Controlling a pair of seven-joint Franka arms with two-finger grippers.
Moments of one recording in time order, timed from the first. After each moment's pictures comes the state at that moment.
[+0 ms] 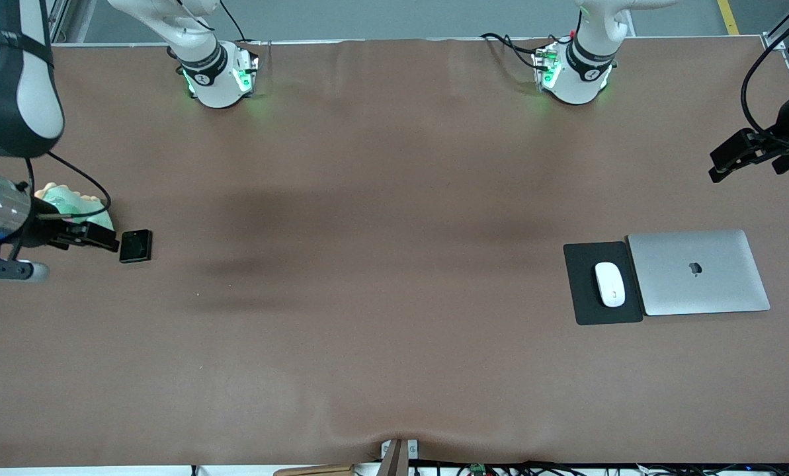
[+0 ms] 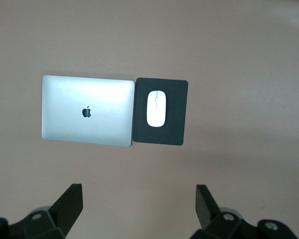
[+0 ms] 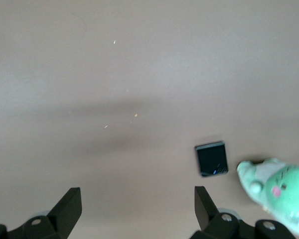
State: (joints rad) left arm 0.00 -0.02 -0.06 -1.55 0.05 1.57 -0.16; right arm -0.08 0.17 0.05 -1.60 0.03 1.73 0.07
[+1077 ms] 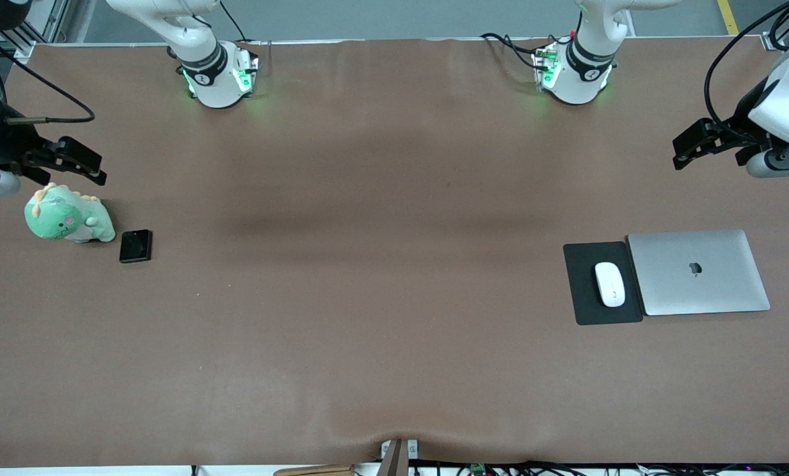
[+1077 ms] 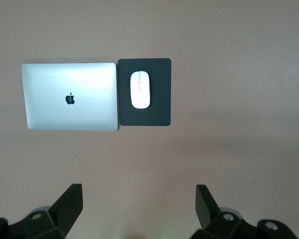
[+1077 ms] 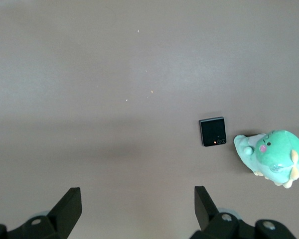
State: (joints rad) left arm -0.04 -0.02 -0.09 -1.55 0.03 1.51 -0.16; right arm -0.02 -0.04 0.04 -1.62 0.03 1.57 0.05
